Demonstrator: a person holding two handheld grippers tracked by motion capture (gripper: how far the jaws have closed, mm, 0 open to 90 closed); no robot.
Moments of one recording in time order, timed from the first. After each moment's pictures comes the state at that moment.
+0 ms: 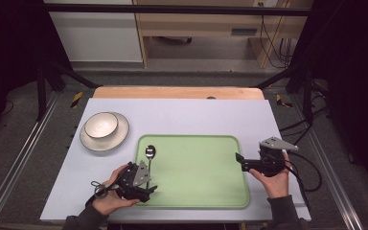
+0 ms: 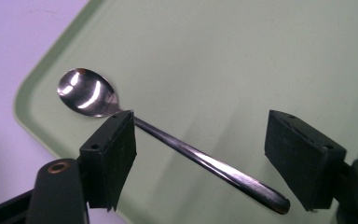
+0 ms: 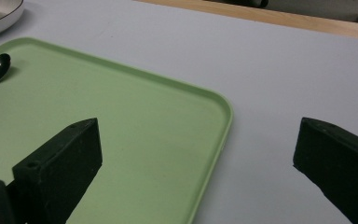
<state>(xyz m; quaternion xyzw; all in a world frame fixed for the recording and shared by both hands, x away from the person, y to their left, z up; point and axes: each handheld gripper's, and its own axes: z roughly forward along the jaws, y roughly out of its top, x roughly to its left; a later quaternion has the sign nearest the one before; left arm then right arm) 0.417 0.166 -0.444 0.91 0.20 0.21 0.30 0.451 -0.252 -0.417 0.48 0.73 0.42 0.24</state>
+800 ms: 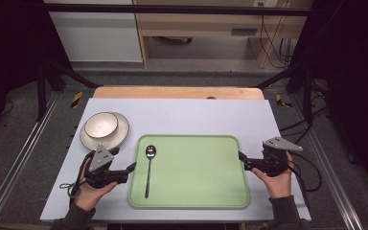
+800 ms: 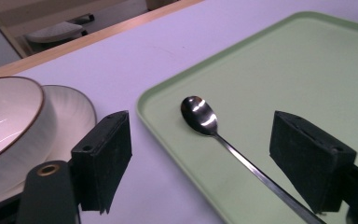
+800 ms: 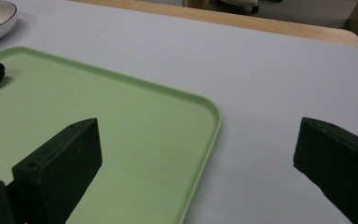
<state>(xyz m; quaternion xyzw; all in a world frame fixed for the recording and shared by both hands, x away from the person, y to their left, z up) 0.425 0.240 -0.418 0.78 0.36 0.26 0.44 0.449 -0.258 -0.413 0.49 0.72 0.42 0.26</state>
